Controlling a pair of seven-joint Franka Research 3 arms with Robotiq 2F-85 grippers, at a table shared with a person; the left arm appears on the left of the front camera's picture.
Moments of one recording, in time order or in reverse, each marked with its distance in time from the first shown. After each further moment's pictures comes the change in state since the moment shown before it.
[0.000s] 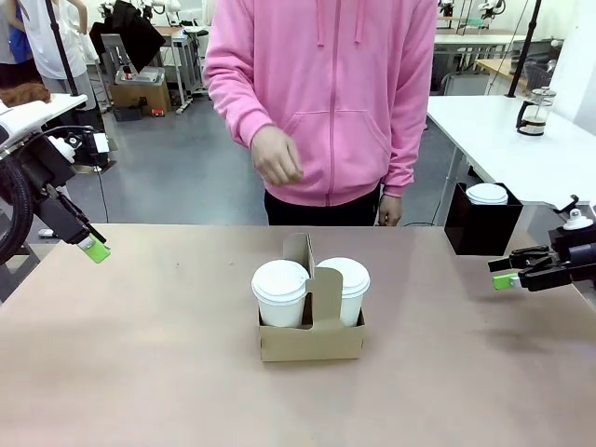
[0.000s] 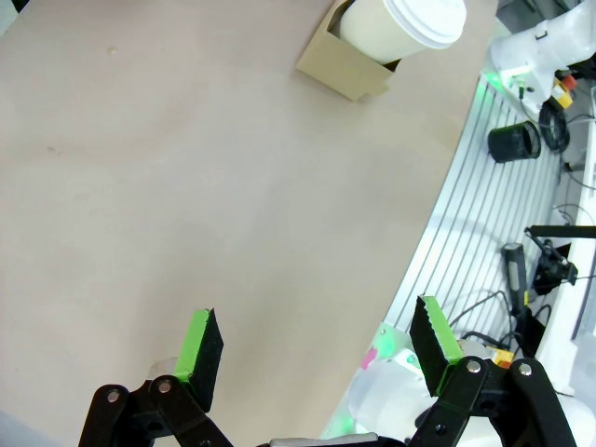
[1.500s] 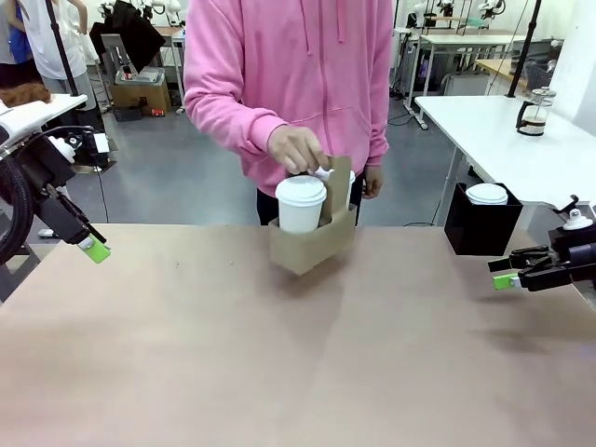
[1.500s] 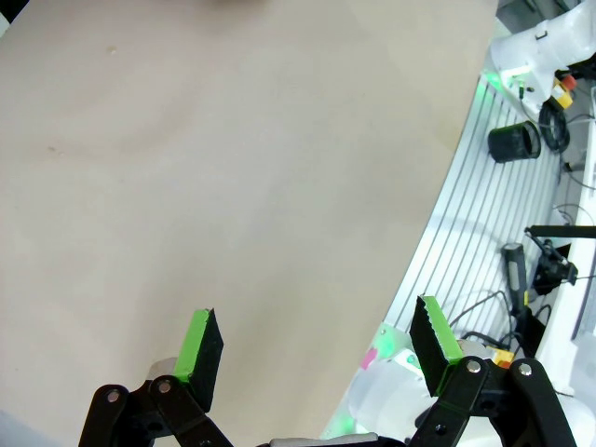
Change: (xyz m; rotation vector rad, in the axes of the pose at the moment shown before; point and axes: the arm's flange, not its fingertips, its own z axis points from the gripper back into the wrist) left arm 0.000 0.000 0.000 0.000 0.000 0.000; right arm 0.000 0.000 0.000 0.000 0.000 0.000
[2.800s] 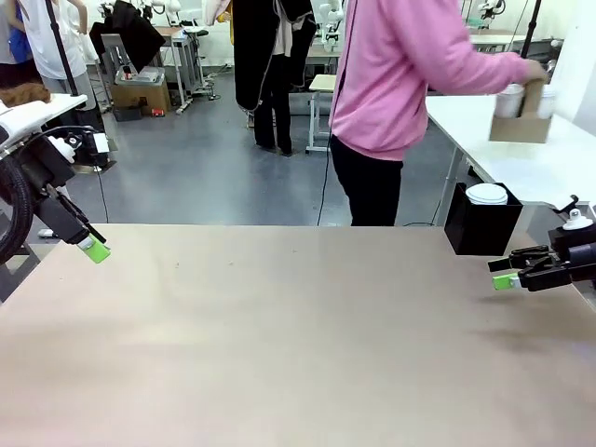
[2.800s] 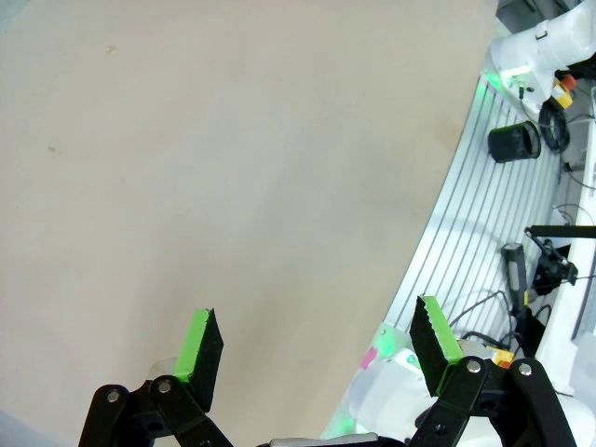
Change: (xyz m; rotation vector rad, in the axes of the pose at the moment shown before) left arm 0.000 0.000 0.000 0.000 0.000 0.000; right arm 0.000 0.000 0.000 0.000 0.000 0.000
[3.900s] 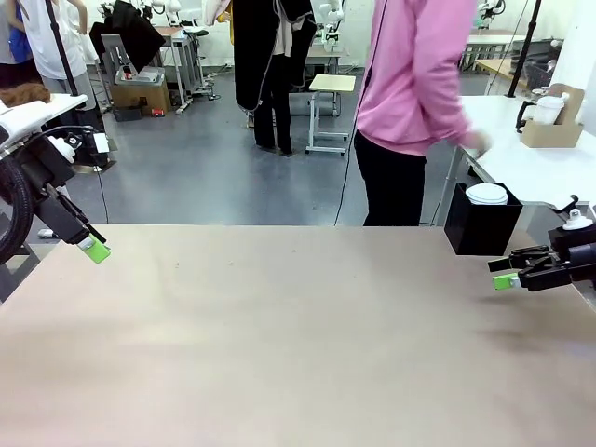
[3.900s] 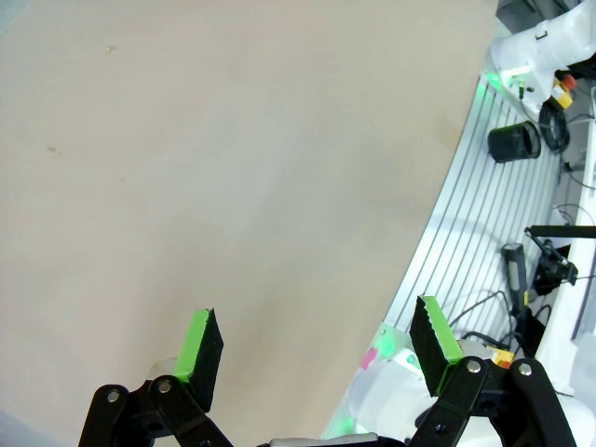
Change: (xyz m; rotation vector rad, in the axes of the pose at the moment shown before) left arm 0.000 0.000 0.000 0.000 0.000 0.000; right arm 0.000 0.000 0.000 0.000 0.000 0.000
